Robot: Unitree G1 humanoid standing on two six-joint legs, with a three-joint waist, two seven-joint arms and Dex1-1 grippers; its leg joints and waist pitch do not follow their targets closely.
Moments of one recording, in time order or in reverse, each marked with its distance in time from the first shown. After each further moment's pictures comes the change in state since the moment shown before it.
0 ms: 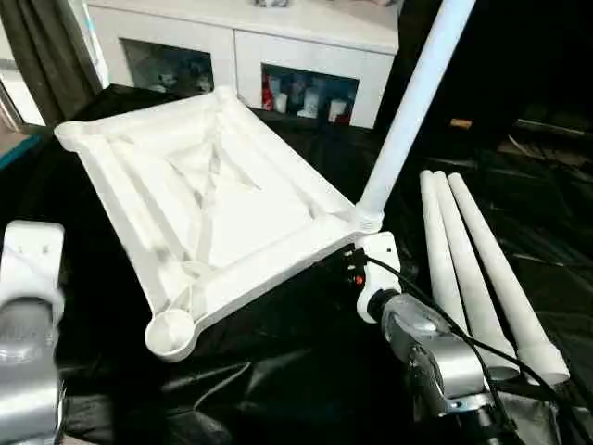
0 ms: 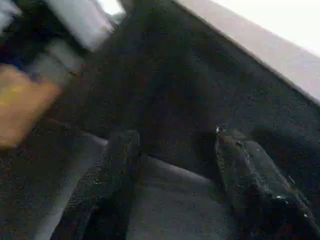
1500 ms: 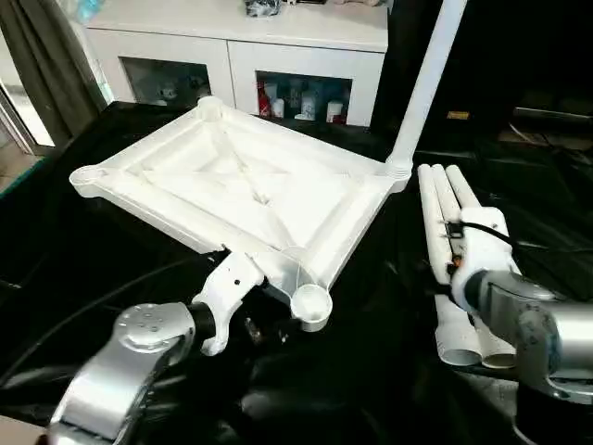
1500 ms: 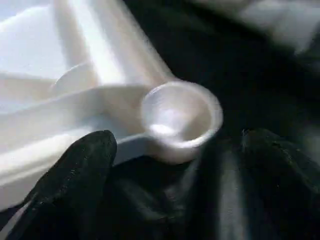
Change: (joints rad) left arm -0.104 0.122 -0.526 -0.197 -0.406 0.089 -0.616; right arm -0.090 -0.156 -0.326 -0.519 -0.039 1.008 -0.168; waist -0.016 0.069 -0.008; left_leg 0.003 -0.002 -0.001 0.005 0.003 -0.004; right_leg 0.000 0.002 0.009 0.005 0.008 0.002
